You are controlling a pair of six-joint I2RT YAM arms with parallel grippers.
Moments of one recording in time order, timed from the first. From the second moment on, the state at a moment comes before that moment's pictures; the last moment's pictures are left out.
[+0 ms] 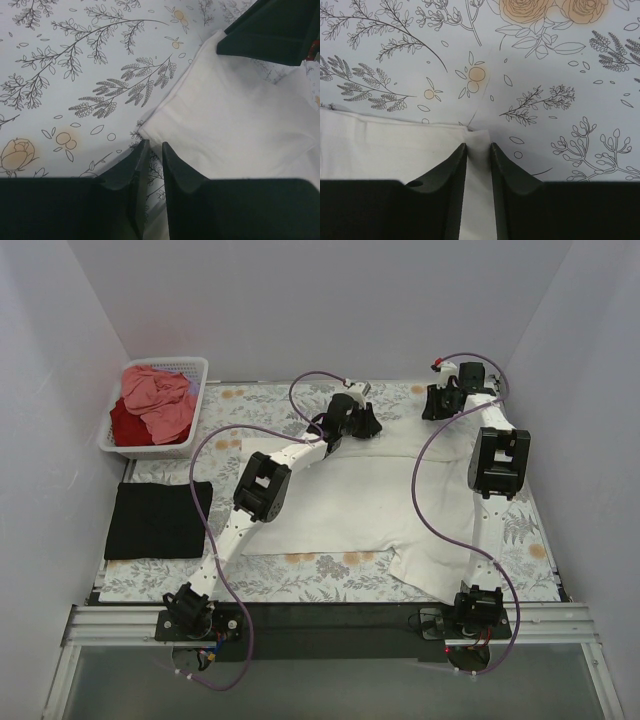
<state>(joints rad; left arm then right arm) -0.61 2.79 2.32 0.15 0.27 -0.43 -0.06 2.50 2.11 -0.46 -0.46 -0.23</state>
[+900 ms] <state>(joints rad) -0.60 2.62 1.94 0.40 0.32 -0.34 -0.08 2.22 1.82 -0.47 -0.67 -0.29</state>
